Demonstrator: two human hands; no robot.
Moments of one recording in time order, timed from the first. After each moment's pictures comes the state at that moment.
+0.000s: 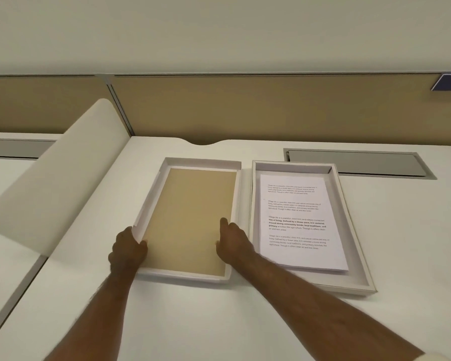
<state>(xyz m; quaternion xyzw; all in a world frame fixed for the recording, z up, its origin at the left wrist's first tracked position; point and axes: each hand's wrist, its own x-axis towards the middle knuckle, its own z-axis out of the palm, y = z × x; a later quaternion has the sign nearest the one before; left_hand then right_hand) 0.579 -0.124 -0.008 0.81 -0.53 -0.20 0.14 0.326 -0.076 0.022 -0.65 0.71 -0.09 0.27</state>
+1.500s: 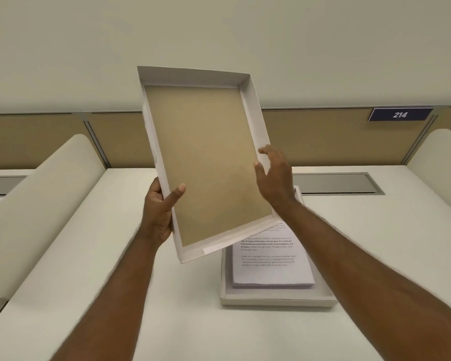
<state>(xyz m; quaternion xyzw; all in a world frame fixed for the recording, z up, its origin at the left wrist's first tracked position) 0.417 -0.146 0.138 0.32 -0.49 -0.60 0.55 0.169 -0.111 0.177 -0.54 0.67 -0.52 0.05</state>
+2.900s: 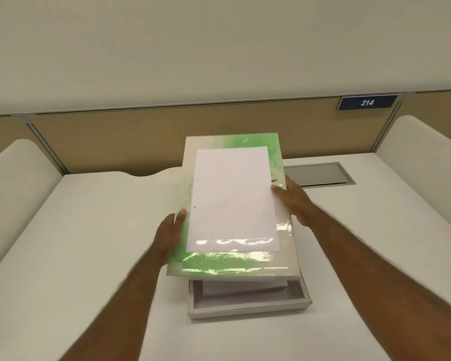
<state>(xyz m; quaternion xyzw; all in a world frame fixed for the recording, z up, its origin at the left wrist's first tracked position) 0.333 -0.169 0.041 0.56 -0.60 -0.48 0.30 0.025 -0.087 0.108 -0.39 0.73 -0.44 0.34</state>
